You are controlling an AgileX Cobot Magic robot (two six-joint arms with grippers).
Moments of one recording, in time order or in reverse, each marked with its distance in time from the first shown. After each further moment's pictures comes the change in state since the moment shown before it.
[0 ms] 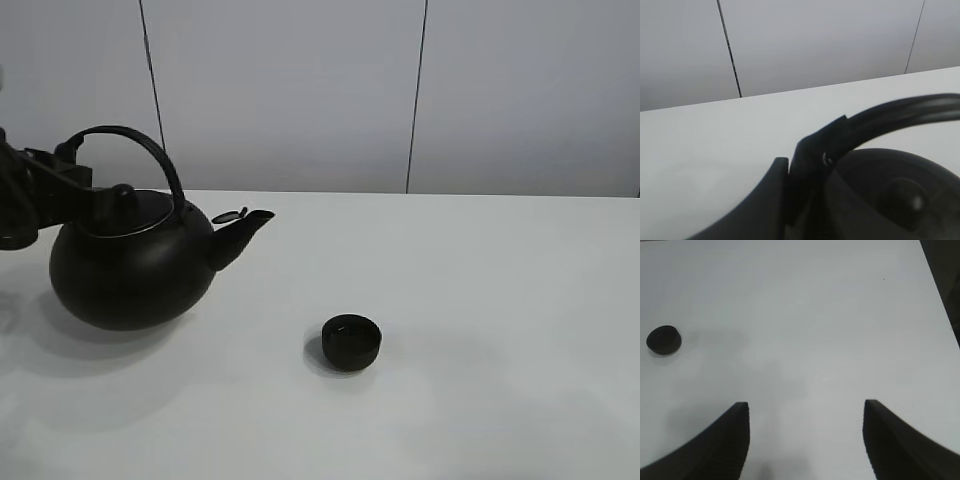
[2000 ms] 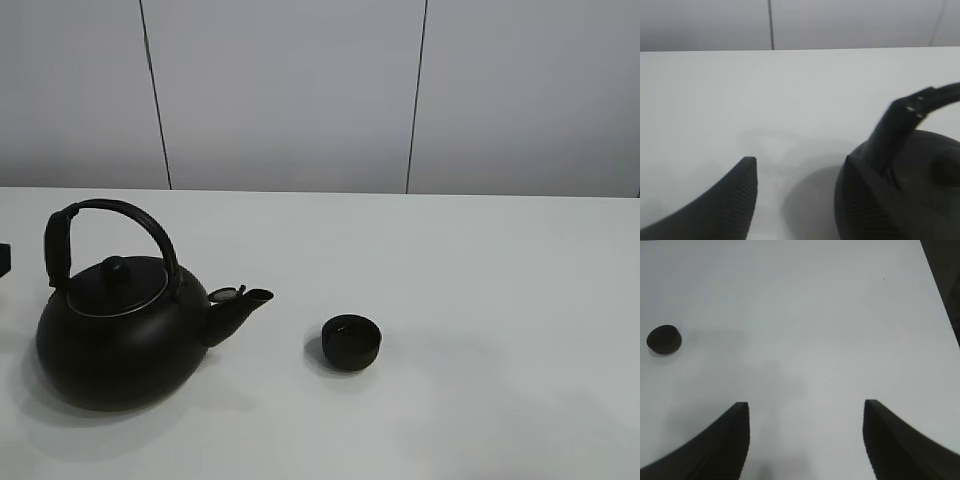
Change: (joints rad) left arm 0.058 -0.034 0.349 0.018 -0.267 -0.107; right arm 0.000 0.000 0.000 0.000 0.002 0.000
